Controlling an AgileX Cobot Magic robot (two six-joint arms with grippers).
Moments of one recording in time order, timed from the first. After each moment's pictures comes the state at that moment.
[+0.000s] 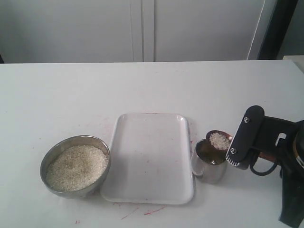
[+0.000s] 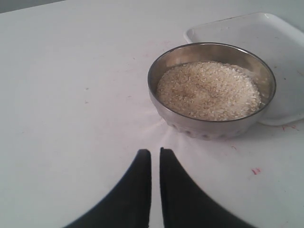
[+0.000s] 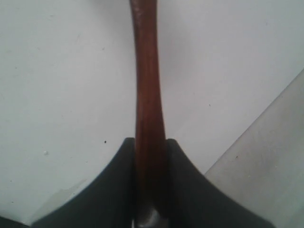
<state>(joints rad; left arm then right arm) -0.10 0.00 0.01 -0.29 0.25 0.27 0.64 1.19 -0.75 -0.57 1.22 0.05</state>
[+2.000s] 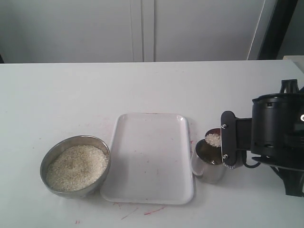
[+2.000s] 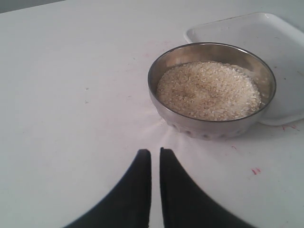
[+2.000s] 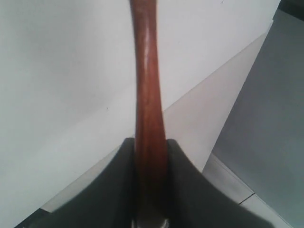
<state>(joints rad) -0.10 0.00 0.01 -0.29 0.25 0.27 0.64 1.39 -0.75 -0.96 1.18 -0.05</state>
